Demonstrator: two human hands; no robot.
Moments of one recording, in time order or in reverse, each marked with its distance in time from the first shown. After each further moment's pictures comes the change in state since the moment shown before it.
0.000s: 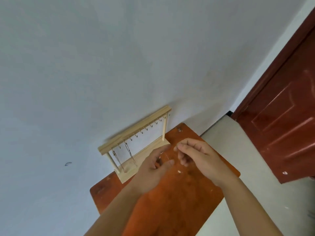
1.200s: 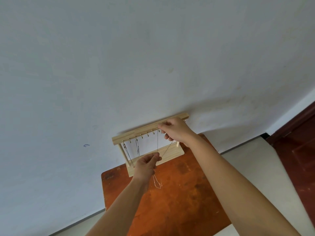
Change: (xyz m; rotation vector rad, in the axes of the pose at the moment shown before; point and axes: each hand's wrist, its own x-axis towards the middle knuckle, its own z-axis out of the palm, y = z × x) left_hand 0.027 -0.041 0.027 -0.599 0.688 -0.424; right_hand 0.159 -0.007 0.021 -0.391 -0.212 -0.082
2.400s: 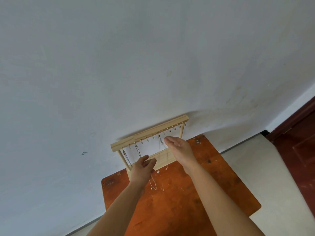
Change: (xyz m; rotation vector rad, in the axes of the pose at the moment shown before) left_hand 0.023 -0.003 -0.016 0.228 0.043 0.000; right_hand -0.025 0.048 0.040 0.518 0.162 0.182
